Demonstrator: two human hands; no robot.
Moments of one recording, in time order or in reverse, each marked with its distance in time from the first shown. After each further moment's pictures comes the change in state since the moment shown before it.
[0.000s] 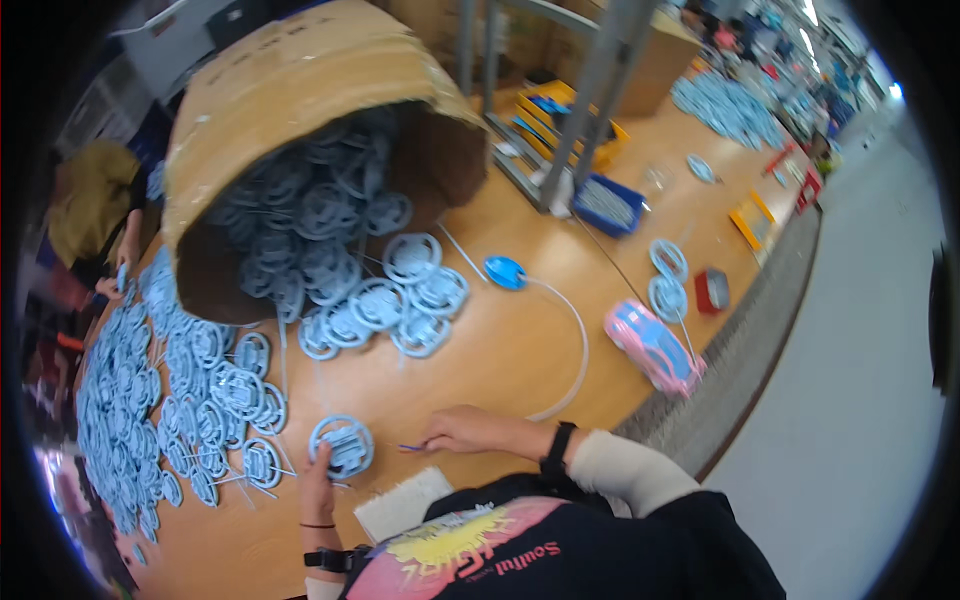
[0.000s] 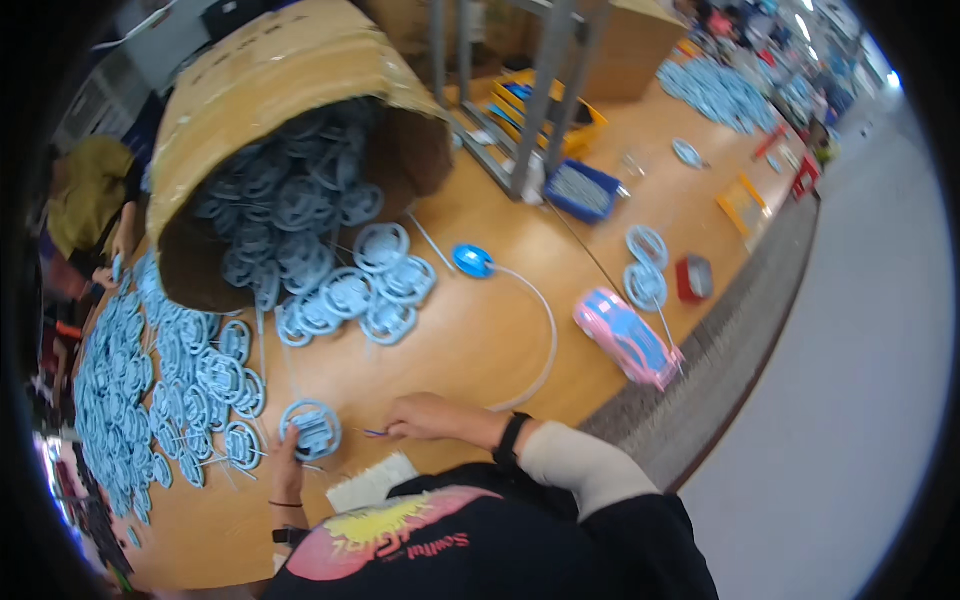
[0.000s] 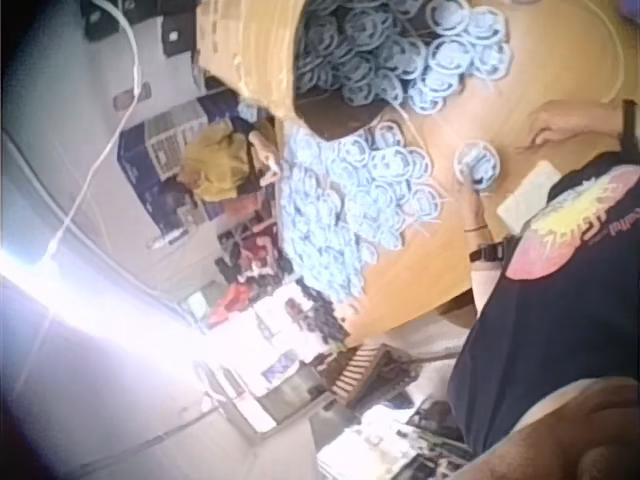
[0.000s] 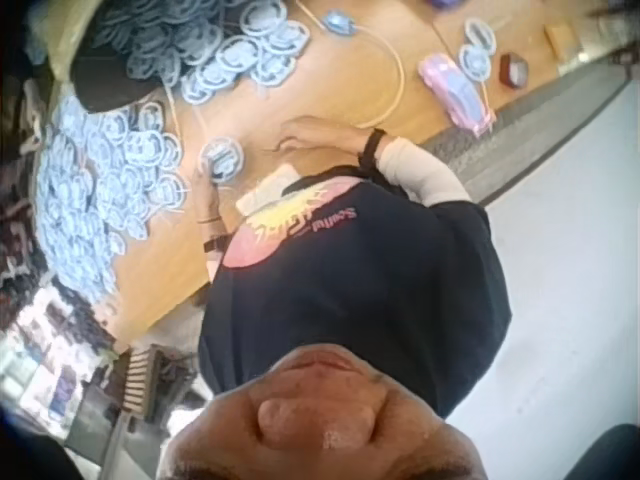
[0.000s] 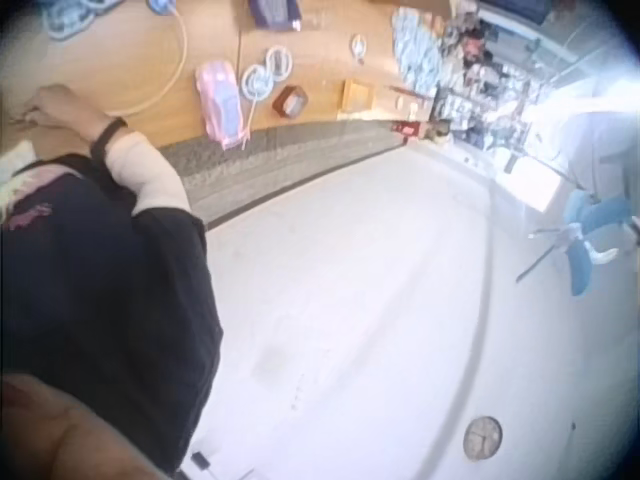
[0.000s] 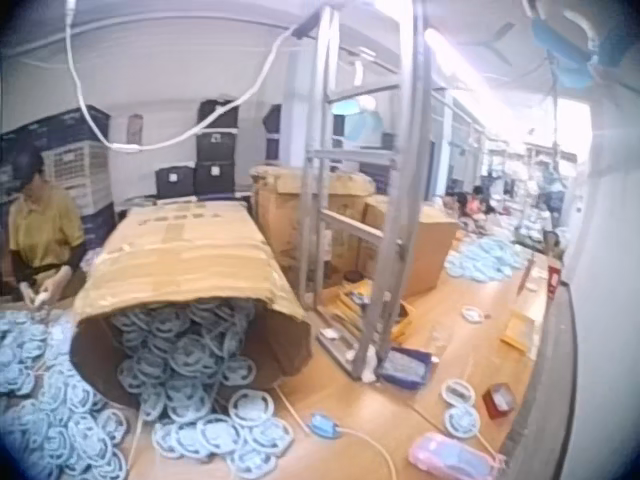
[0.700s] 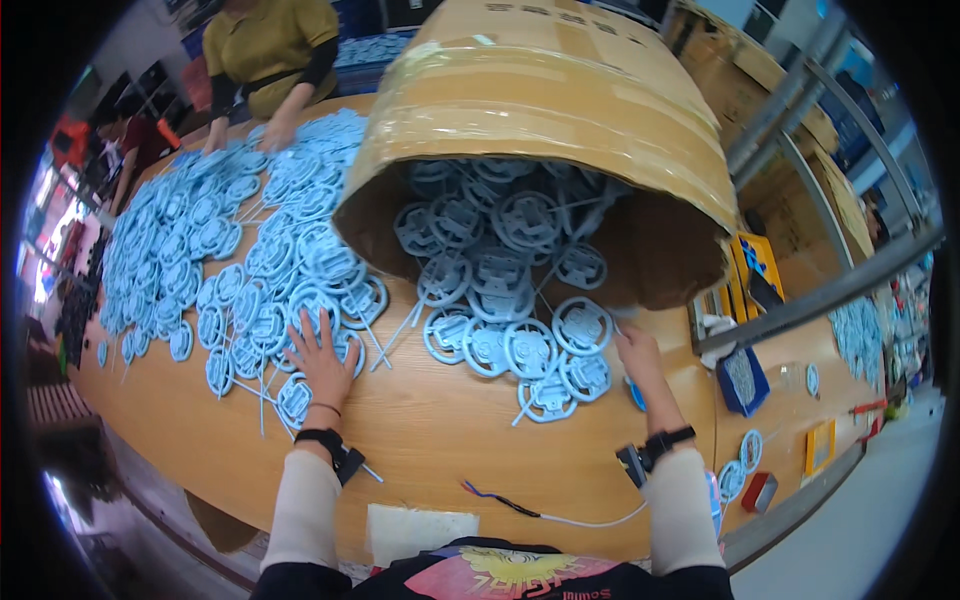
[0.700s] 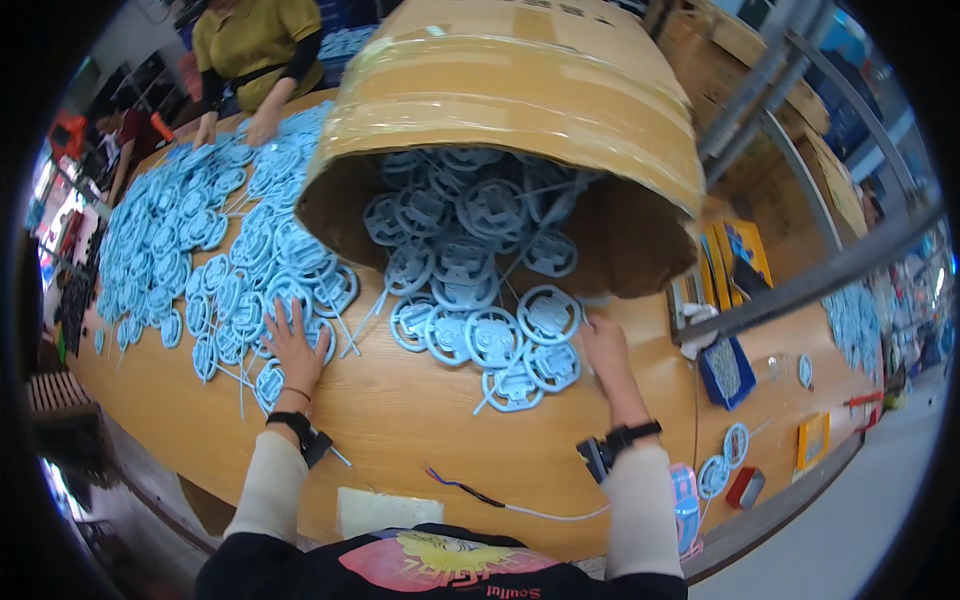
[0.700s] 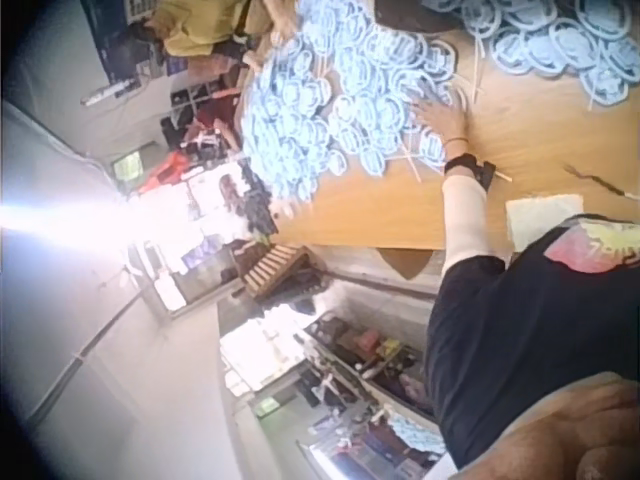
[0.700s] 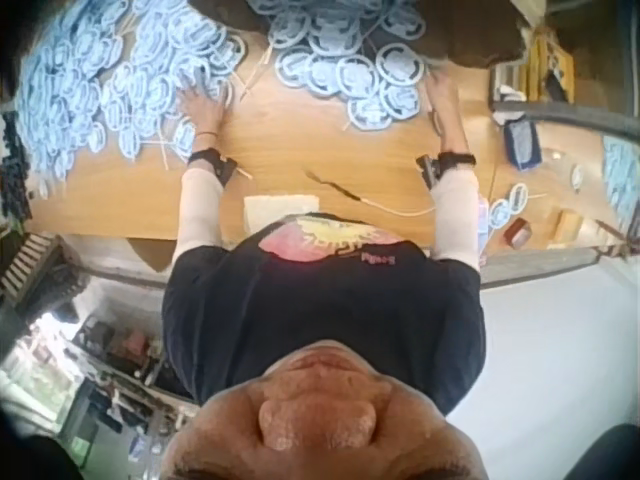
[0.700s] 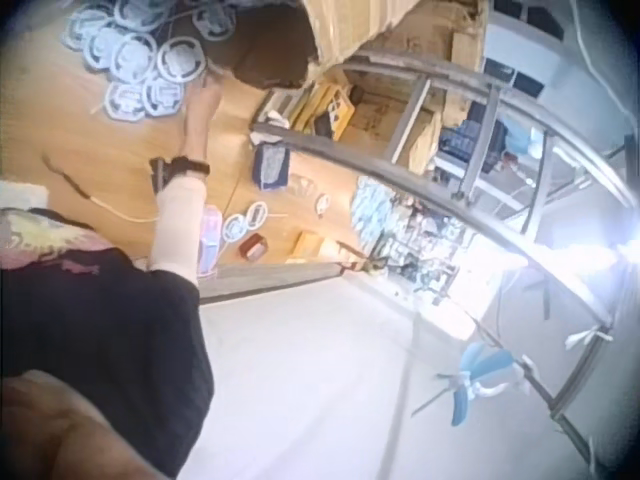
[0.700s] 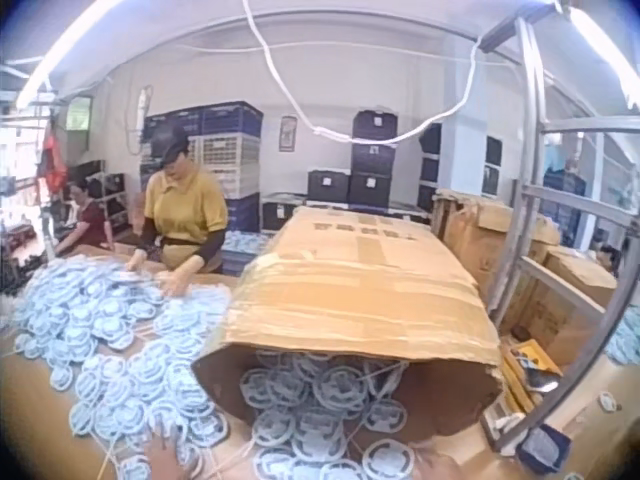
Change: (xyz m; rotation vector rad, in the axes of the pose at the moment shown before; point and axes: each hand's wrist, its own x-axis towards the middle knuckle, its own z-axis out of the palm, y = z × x) left_hand 0.130 0.007 -0.088 1.376 0.890 0.323; right_hand 0.112 0.092 -0.201 -0.399 0.513 0.534
